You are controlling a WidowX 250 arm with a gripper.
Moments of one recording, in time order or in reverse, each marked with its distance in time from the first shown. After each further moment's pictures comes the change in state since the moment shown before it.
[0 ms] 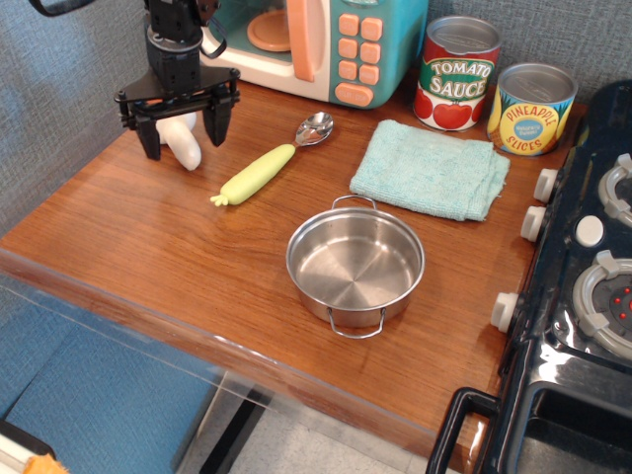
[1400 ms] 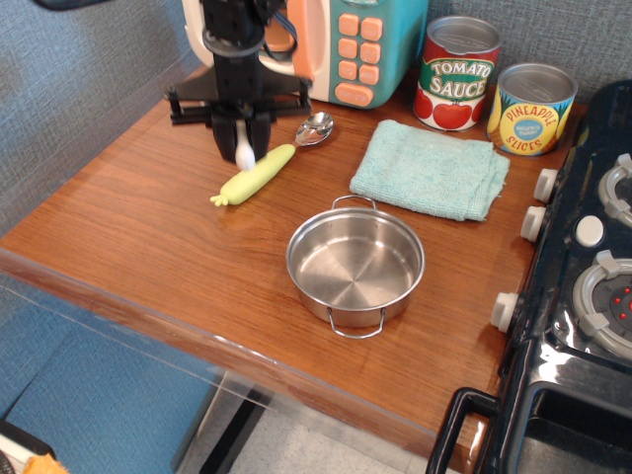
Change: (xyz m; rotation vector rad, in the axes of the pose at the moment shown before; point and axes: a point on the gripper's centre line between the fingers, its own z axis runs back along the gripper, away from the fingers) arm -0.082 -0.031 0.061 -0.164 -0.047 -0.378
